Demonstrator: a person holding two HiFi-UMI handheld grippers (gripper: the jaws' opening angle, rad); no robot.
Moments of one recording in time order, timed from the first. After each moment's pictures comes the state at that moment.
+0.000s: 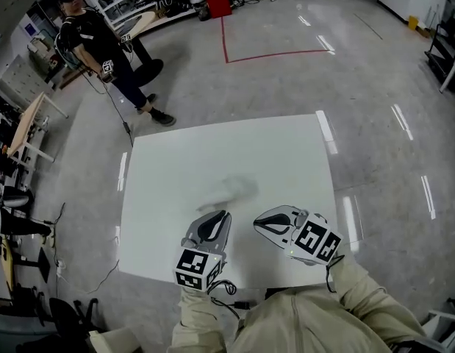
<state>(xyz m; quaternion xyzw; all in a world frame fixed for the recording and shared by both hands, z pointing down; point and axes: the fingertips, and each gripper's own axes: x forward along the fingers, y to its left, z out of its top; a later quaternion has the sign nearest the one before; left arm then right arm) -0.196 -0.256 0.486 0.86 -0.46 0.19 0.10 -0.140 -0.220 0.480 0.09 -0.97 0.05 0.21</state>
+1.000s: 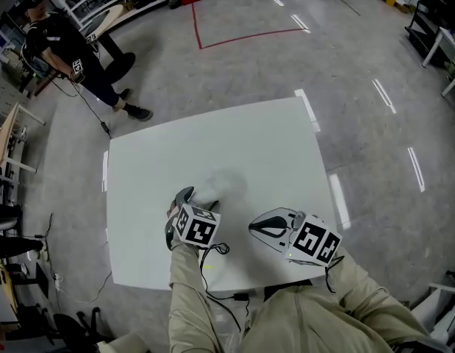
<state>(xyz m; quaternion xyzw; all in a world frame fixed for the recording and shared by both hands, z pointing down) -0.240 -0.328 0.615 0.75 -0.42 0.49 0.13 -0.133 -0.217 0.502 0.11 -0.96 0.12 0.21</state>
